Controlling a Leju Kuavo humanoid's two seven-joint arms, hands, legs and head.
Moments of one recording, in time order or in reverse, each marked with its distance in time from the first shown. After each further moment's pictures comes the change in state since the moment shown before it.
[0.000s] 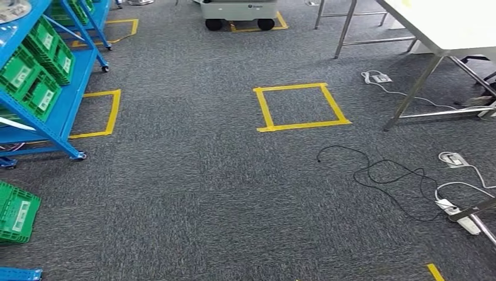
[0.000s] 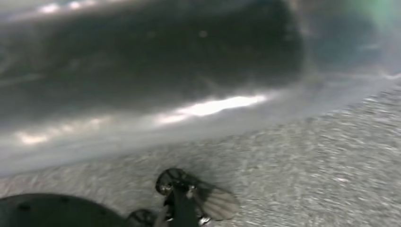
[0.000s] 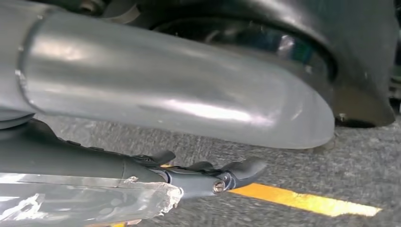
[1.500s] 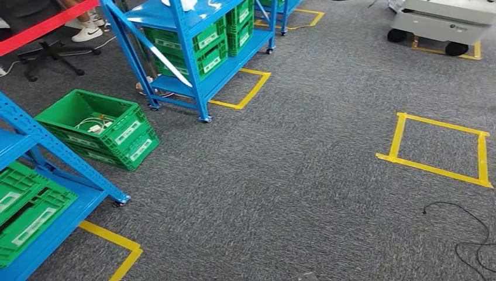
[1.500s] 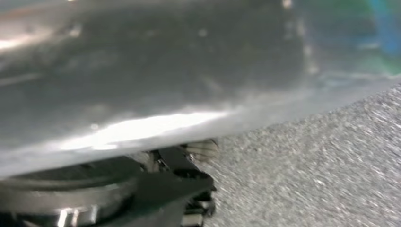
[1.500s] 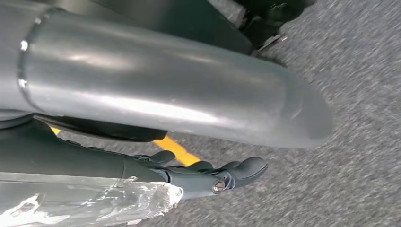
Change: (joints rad) left arm 0.018 0.011 0.016 0.017 -0.123 -0.297 -0.072; right arm -0.116 0.096 0.020 0.078 -0.106 -0.275 -0.032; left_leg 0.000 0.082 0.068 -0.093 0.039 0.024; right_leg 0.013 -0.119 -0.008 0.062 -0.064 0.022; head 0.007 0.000
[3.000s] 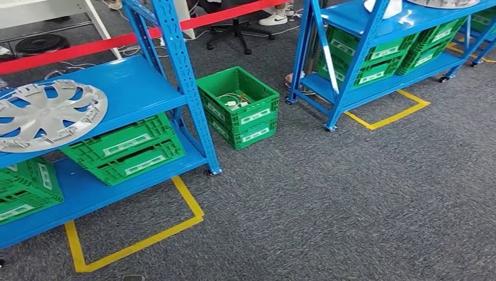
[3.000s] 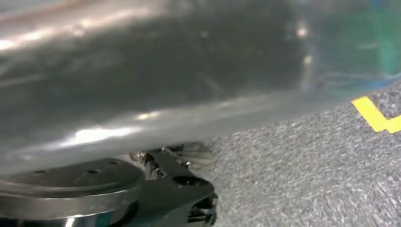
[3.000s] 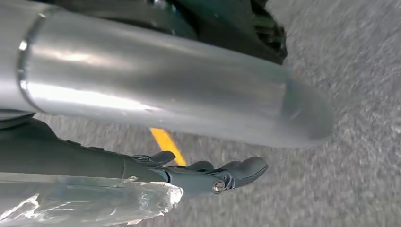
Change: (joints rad) left arm -0.009 -0.007 -0.059 0.010 -0.107 0.052 -0.047; right arm 0.003 -0.133 -0.127 -0.041 -0.104 0.201 0.044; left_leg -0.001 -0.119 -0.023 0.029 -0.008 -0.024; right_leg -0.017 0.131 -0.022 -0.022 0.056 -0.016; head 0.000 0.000
